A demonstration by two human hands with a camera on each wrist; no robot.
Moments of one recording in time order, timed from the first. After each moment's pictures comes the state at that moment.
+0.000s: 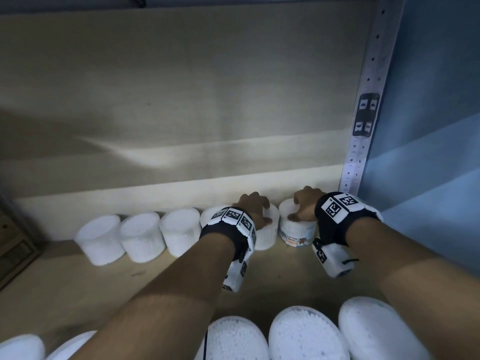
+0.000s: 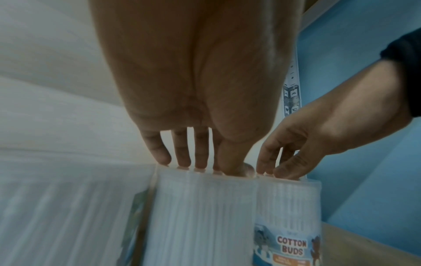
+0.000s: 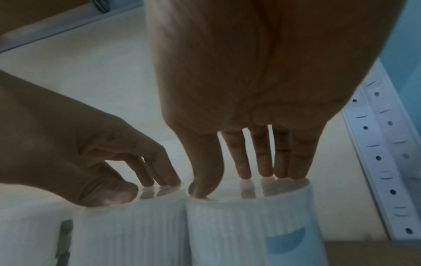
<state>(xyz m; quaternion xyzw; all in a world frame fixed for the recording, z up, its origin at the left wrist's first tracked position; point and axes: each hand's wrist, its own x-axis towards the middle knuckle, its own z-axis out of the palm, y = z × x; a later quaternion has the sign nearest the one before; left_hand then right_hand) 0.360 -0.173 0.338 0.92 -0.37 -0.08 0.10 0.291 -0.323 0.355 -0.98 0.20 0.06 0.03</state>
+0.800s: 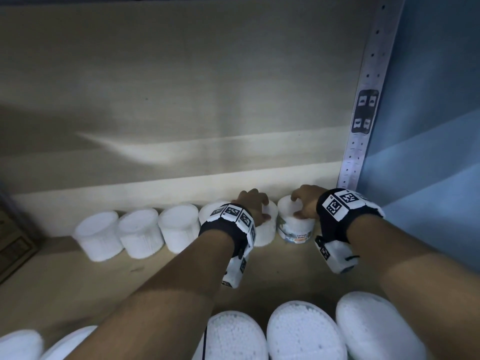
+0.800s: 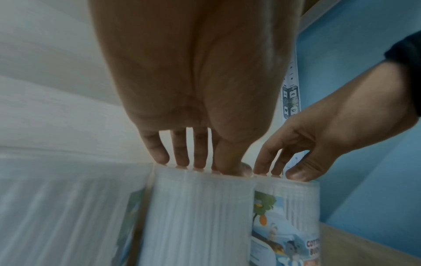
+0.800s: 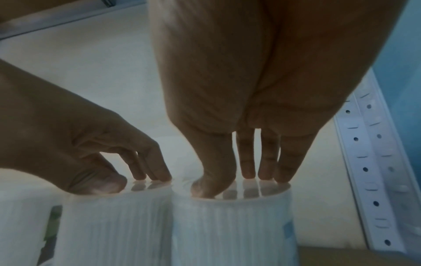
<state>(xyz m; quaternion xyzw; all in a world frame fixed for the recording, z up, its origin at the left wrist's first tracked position) 0.358 -0.174 0.338 0.92 -0.36 -0.08 0.10 0.287 -0.328 0.358 -0.98 0.17 0.07 0.04</state>
